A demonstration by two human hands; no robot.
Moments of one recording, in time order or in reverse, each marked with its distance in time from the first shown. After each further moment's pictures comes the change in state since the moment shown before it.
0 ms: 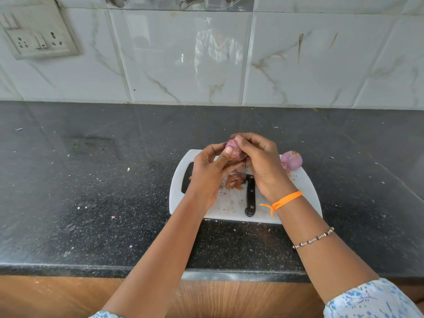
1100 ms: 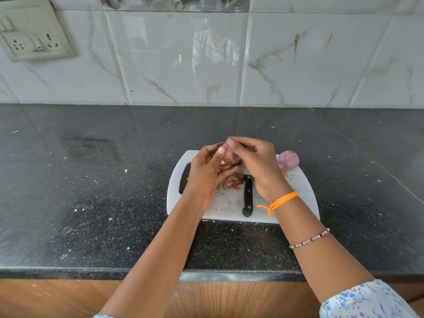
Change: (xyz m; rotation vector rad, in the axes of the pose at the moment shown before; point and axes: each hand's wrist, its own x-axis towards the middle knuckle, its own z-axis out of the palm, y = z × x) left_hand 0.001 0.001 0.001 -0.046 0.053 -0.094; right_hand -0.001 0.003 -0.003 -0.138 0.019 -0.034
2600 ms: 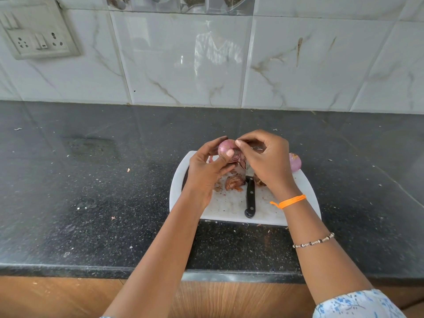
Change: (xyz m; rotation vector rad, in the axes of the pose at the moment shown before) left_hand -0.003 0.010 -0.005 0.111 -0.005 0.063; right_hand 0.002 -0.011 -0.013 -0.470 0.071 -0.462
